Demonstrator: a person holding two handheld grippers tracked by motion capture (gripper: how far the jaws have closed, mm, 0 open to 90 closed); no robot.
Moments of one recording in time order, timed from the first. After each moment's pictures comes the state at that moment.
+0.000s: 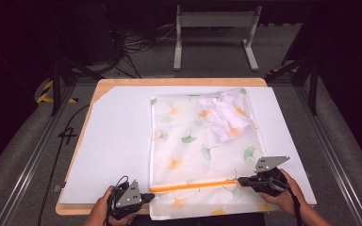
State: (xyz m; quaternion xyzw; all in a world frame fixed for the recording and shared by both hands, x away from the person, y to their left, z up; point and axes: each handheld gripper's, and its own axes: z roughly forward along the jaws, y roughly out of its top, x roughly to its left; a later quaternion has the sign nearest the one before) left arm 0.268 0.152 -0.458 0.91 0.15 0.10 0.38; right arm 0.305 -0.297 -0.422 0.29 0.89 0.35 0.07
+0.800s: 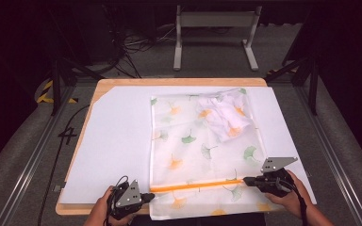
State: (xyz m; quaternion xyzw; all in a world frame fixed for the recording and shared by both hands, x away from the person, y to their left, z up) left arm 0.268 0.152 -0.458 0.91 0.15 0.10 0.38; right arm 0.302 -0.313 -0.422 0.31 0.88 0.35 0.08
